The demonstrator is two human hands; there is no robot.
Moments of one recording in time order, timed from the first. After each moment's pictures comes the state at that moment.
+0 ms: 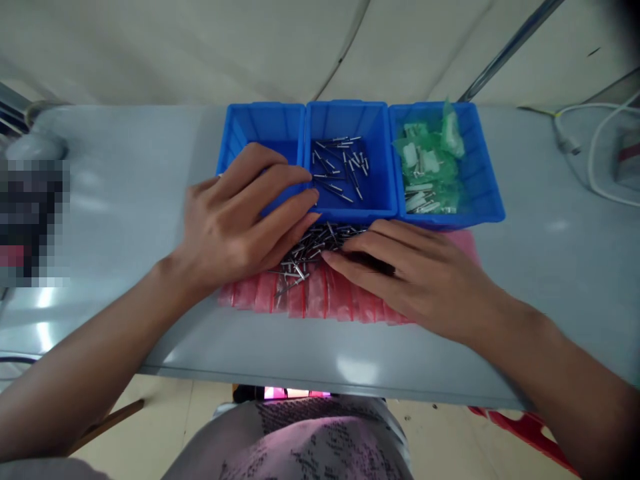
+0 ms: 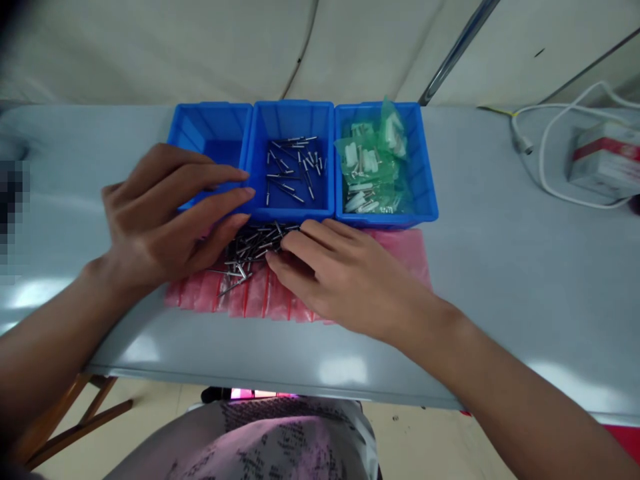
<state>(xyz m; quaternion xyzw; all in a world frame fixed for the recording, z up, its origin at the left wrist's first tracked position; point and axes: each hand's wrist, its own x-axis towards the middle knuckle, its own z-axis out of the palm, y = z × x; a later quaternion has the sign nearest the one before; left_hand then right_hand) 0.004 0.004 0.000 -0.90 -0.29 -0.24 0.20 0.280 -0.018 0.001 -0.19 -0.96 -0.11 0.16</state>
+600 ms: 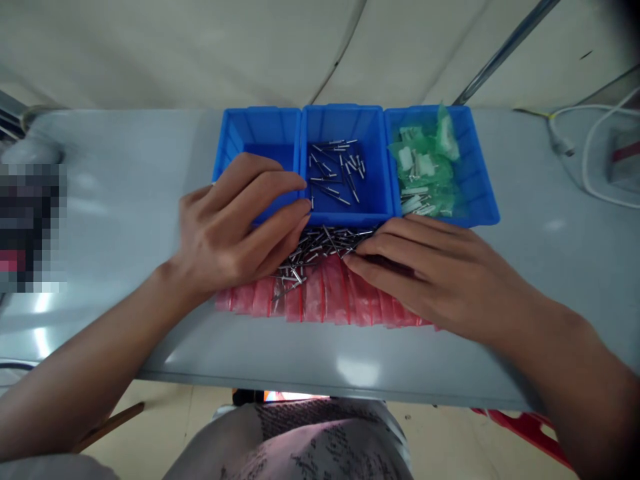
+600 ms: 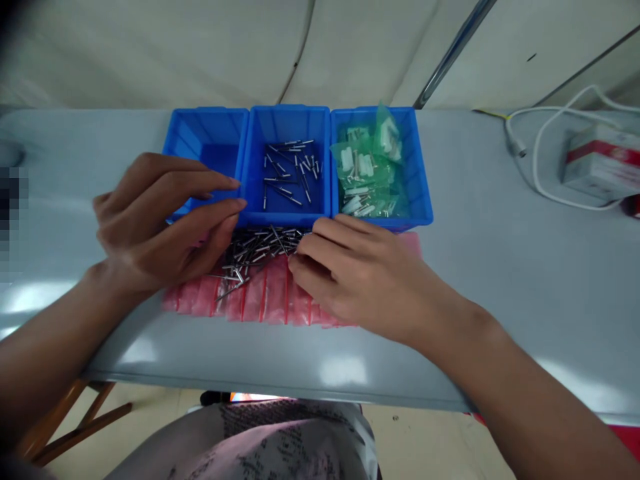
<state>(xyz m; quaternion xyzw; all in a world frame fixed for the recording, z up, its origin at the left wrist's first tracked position) 0.001 0.006 -0.003 -0.90 -0.26 -0.28 0.22 0.298 -0.011 0.013 -0.17 -0.97 -0.10 0.17</state>
